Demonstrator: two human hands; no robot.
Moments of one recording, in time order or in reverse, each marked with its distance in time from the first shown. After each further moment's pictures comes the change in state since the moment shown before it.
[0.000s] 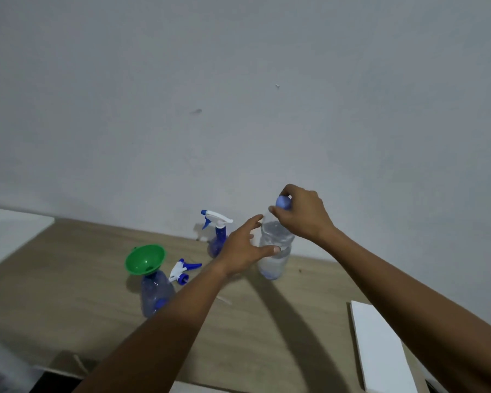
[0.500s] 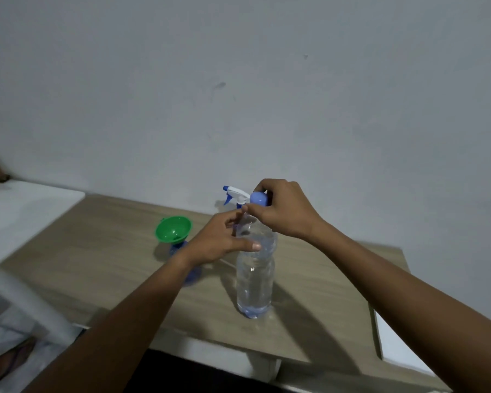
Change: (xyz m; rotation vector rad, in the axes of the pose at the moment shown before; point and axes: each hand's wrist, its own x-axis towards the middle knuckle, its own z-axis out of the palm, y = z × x) left_hand -0.069 -0.021 -0.074 -0.165 -0.119 0.029; right_hand -0.050 -0.079 0.031 0.180 -0.145 -0.185
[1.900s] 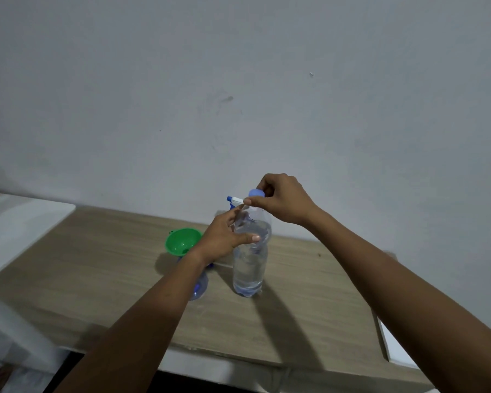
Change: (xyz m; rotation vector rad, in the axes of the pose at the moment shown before) left_hand 0.030 -0.029 -0.037 -0.018 0.068 -0.014; right_hand 0.046 -0.011 0.009 0.000 0.000 0.053
